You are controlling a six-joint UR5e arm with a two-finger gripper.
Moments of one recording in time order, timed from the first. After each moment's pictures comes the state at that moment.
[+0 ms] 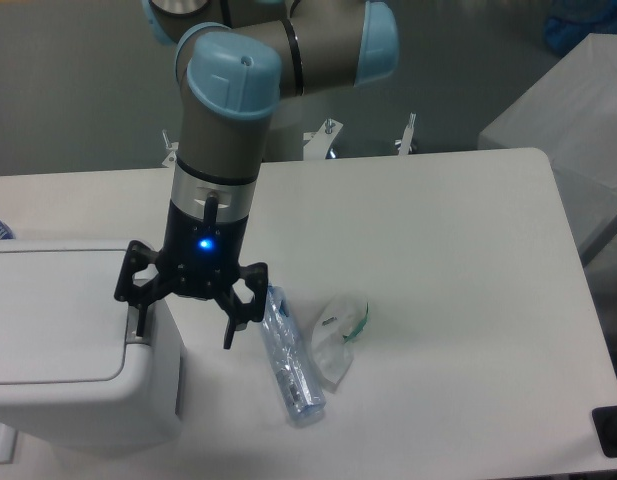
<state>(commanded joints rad) 2.26 -1.86 -1.44 -0.94 1.19 0.18</state>
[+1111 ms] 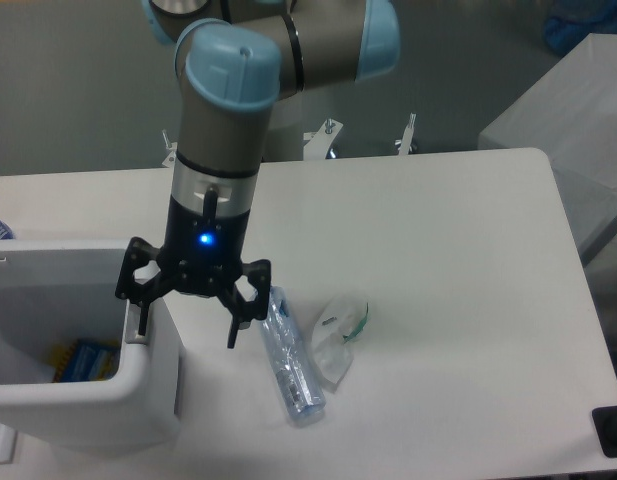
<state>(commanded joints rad) 2.27 -1.85 -1.32 -0.95 1.33 0.28</state>
